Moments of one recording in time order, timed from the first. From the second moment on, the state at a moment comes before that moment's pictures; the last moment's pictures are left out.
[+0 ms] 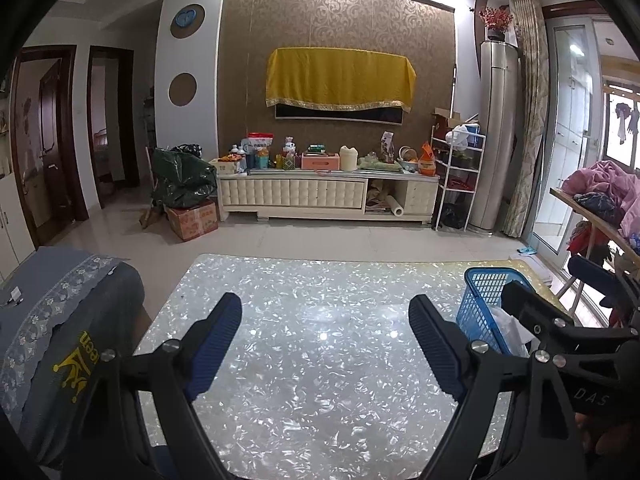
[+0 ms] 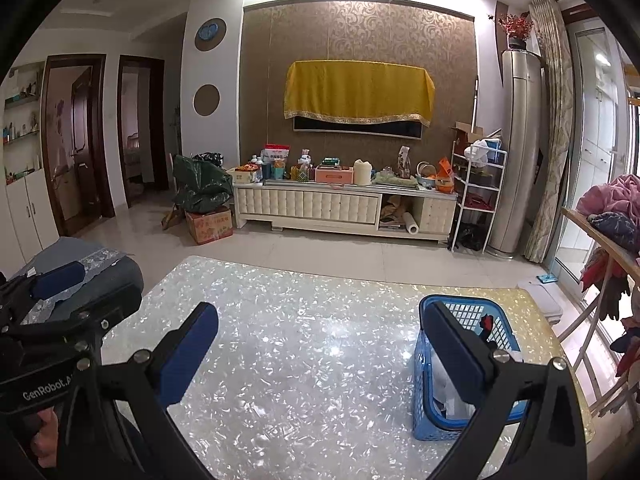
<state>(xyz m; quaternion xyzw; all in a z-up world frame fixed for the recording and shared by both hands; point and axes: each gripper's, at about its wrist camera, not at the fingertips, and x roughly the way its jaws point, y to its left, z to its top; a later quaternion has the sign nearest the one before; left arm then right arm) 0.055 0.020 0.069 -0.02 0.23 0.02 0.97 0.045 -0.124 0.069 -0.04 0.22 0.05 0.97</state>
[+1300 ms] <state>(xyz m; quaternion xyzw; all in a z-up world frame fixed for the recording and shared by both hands) 0.046 0.017 0.074 -0.02 0.23 0.01 0.97 0.039 -0.122 0.073 -0.04 0.23 0.03 0.97</state>
